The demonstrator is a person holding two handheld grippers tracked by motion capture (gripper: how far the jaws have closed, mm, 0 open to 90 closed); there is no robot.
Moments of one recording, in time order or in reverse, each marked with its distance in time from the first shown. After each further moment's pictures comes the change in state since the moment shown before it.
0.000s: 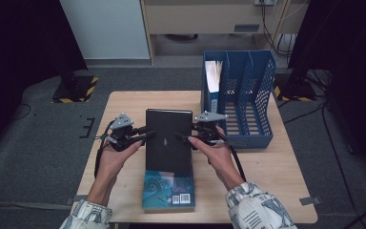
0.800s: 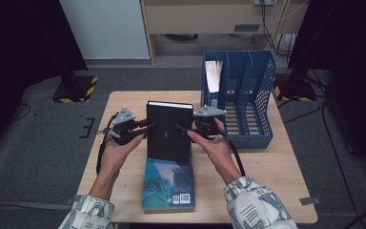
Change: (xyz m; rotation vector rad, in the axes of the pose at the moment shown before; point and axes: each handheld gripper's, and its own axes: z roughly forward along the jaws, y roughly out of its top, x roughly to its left) left arm 0.002 0.009 0.006 -0.052 0.044 0.040; right arm -0.001 0.015 0.001 -0.045 -0.070 -0.061
